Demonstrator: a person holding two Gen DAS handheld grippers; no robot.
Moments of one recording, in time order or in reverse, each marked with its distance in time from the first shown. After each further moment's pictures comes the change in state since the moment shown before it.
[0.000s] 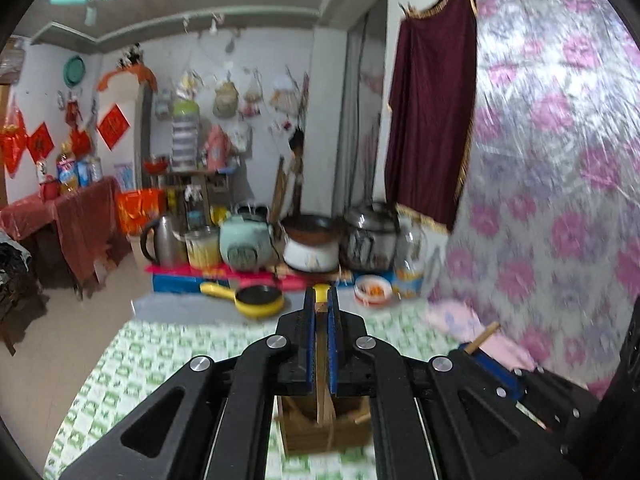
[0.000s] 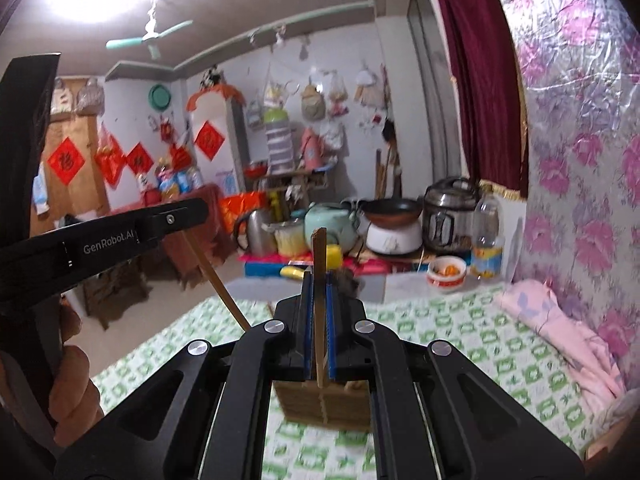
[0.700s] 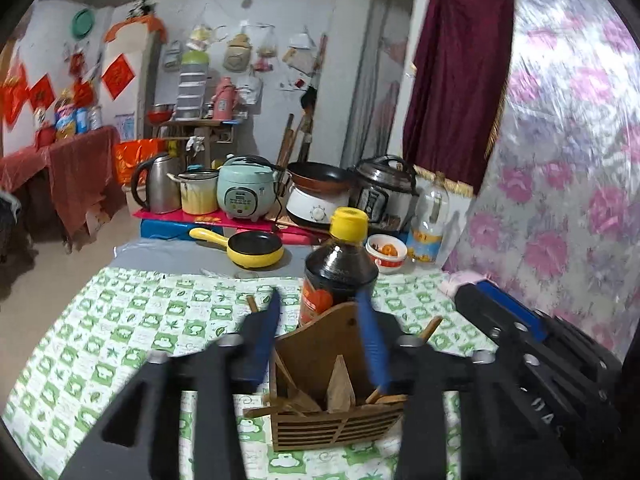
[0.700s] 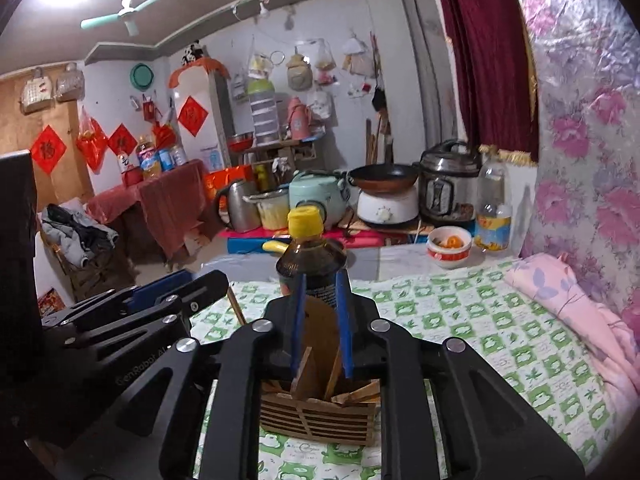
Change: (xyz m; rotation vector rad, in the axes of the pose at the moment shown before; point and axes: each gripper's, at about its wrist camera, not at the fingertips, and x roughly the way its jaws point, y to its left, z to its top) left arm 0.089 0.033 -0.074 -0.102 0.141 -0.010; right arm 0.083 -0.015 -0.028 0.011 0.105 -0.037
